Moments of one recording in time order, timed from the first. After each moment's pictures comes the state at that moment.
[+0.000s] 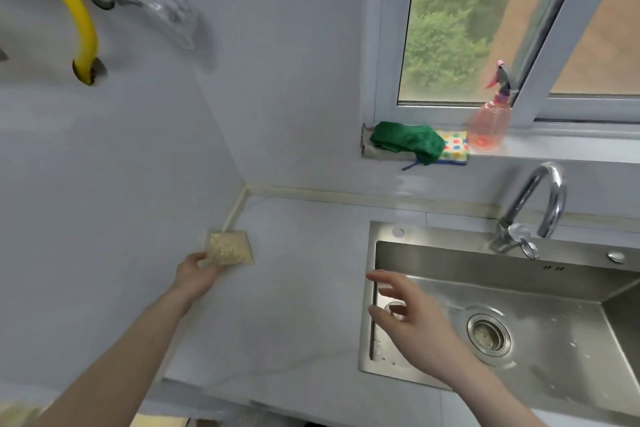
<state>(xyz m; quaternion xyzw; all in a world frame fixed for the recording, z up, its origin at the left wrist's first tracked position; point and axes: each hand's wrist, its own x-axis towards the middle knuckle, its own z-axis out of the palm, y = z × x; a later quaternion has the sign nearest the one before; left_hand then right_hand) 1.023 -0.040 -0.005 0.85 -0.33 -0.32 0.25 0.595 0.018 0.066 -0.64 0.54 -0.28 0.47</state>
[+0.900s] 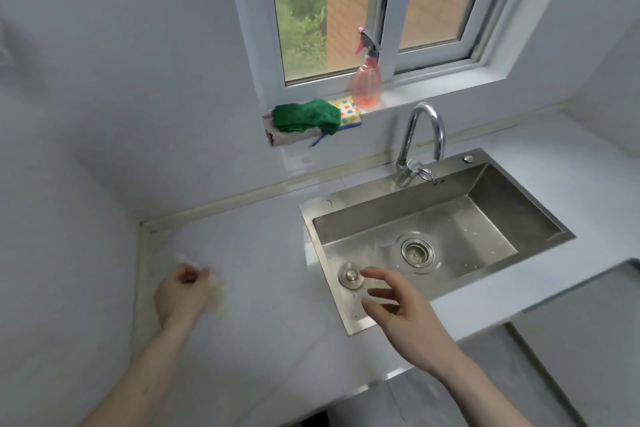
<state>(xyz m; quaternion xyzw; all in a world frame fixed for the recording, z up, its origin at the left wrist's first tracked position) 0.980 -0.116 -0.020 0.76 -0.51 -0.28 0.28 0.667 0.087 0.067 -0.41 0.70 -0.41 0.42</state>
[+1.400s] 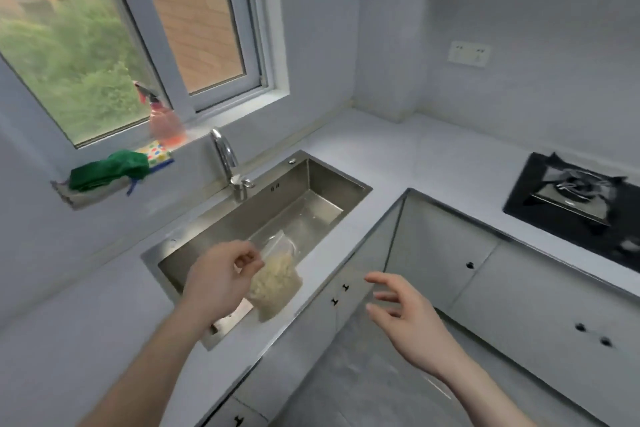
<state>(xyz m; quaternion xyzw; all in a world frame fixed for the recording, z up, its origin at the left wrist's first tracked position) 0.696 0.087 0.104 0.32 -0.90 -0.24 0.16 0.541 0.369 0.084 -0.30 0.79 -0.47 0.26</state>
